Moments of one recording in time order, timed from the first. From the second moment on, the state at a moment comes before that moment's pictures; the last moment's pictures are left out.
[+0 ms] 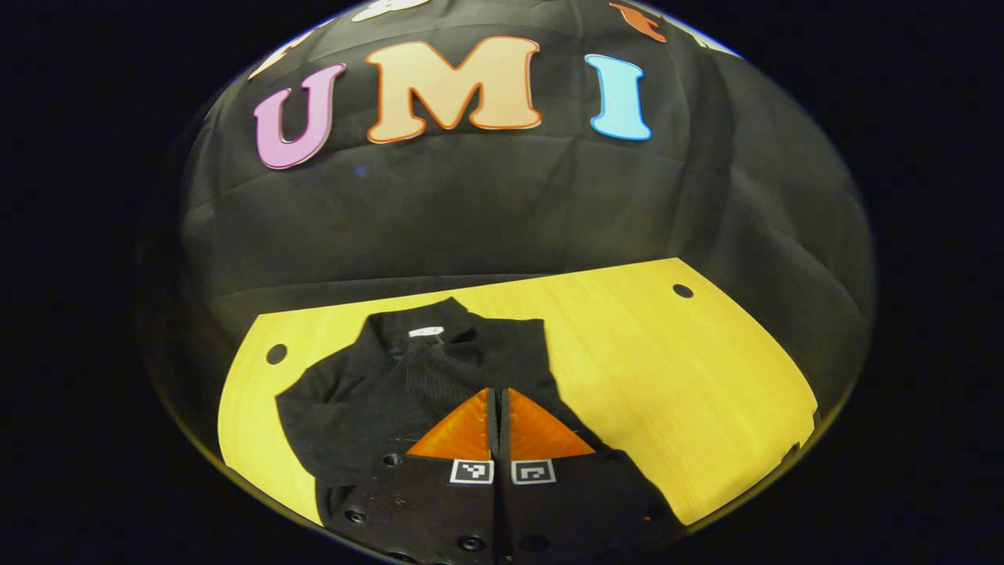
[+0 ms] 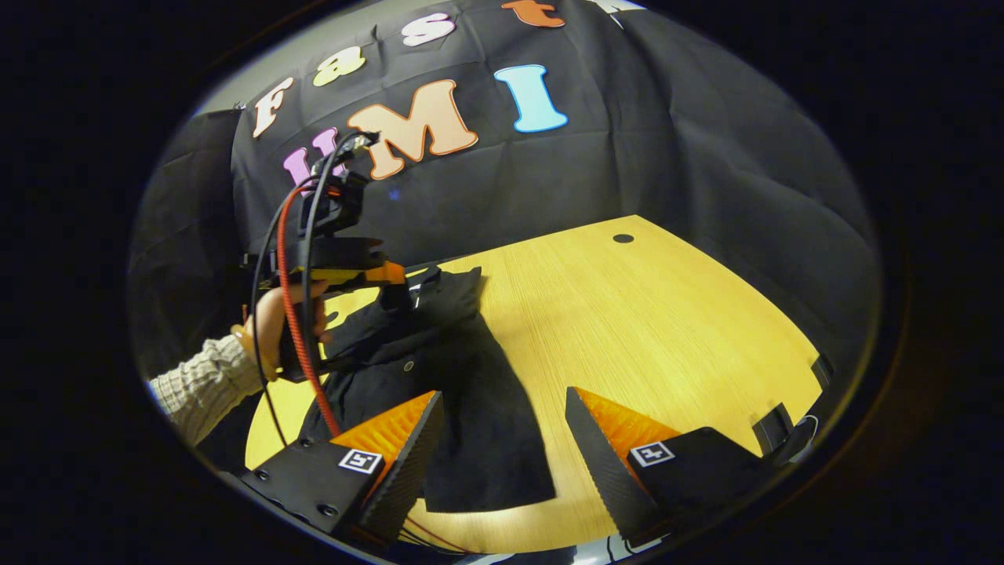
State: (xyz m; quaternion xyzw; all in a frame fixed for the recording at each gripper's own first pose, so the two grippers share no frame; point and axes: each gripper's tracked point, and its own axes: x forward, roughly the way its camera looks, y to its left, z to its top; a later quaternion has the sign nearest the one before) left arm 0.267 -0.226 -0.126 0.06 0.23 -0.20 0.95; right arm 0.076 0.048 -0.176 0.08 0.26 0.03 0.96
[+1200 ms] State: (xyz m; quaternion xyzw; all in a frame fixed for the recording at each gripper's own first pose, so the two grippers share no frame) left arm 0.235 -0.304 -0.200 0.10 0.27 -0.28 0.92; right arm 0.057 0.019 -0.189 0.08 0.28 0.01 0.96
